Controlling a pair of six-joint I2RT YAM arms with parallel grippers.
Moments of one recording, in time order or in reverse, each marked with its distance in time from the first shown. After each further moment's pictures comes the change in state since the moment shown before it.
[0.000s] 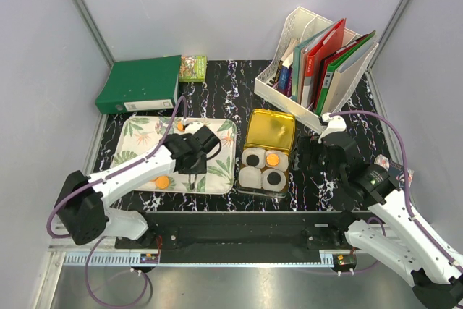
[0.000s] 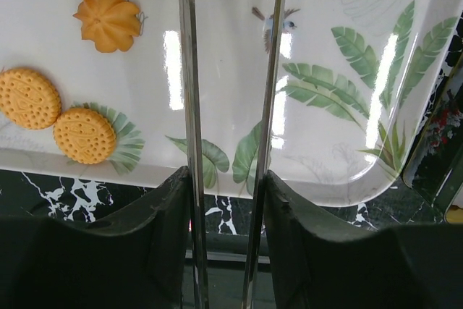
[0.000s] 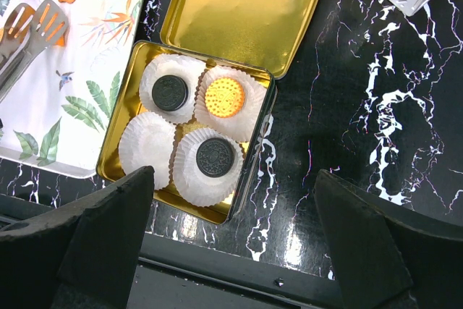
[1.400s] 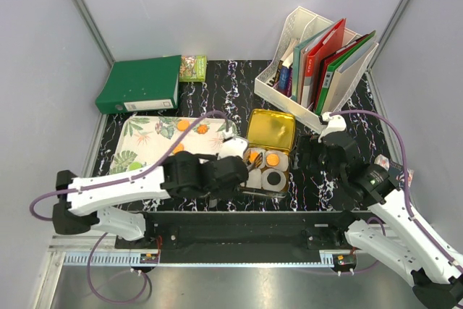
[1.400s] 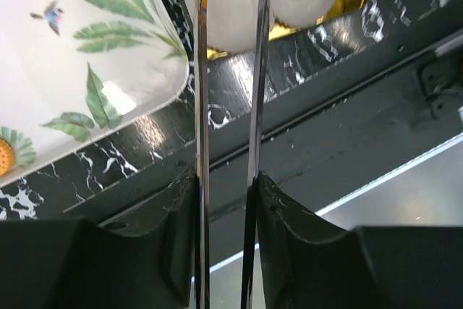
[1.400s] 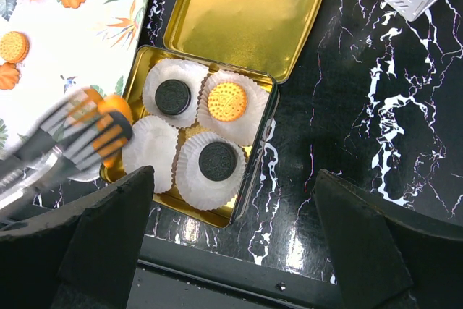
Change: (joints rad) left arm -0.535 -0.039 0.363 -0.178 -0.010 -0.015; right arm 0.000 0.003 0.000 0.015 0.001 0.000
